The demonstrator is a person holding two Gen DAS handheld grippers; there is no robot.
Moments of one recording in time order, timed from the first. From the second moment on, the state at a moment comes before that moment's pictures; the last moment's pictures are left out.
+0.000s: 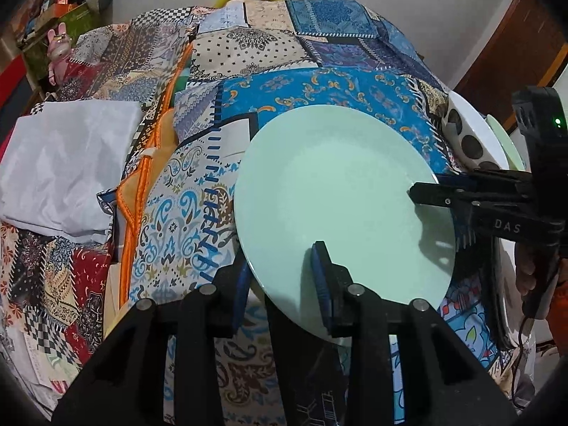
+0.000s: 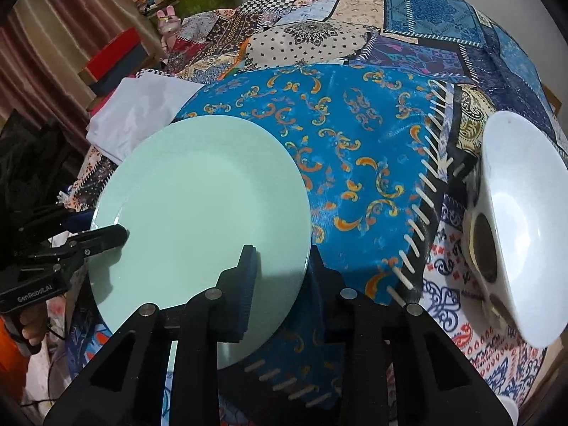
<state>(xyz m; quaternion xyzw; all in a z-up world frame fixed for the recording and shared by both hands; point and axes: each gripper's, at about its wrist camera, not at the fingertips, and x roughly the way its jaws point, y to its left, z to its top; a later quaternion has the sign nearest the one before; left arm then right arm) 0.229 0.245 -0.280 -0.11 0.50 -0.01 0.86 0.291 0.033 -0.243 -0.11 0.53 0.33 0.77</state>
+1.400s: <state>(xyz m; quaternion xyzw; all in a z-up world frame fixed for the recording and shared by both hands) 0.168 0.150 -0.173 -0.09 0.43 -0.01 0.90 0.214 -0.075 -0.151 -0.05 0.42 0.34 0.84</state>
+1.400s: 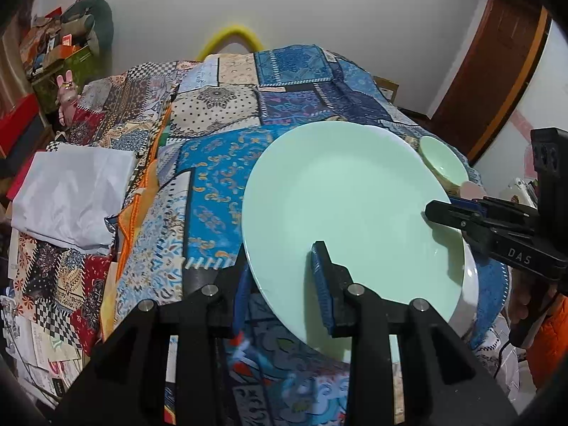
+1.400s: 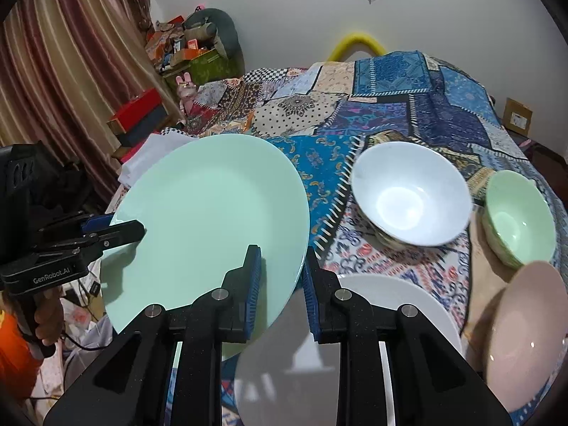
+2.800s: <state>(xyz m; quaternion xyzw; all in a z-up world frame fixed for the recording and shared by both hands) 0.177 0.019 -0.227 -0.07 0.50 -0.09 0.86 0.177 -0.202 -0.197 0.01 0.47 0.25 0.84</state>
